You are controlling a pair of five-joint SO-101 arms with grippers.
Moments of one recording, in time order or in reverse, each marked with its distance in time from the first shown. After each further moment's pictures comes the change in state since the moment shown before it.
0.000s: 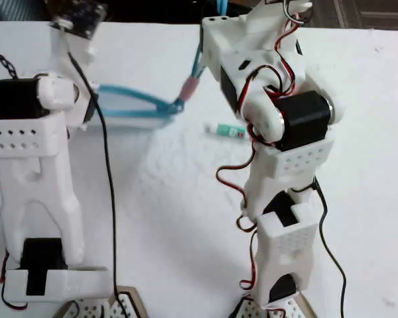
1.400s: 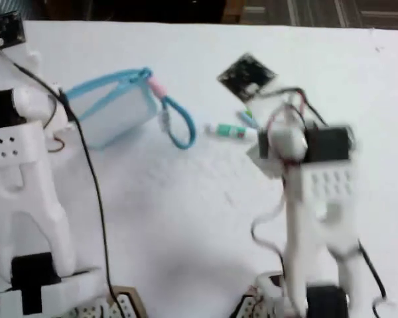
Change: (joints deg) left arm -8.5 -4.0 12.5 -0.1 27.3; right arm 12.2 -43.0 90.8 5.5 46.7
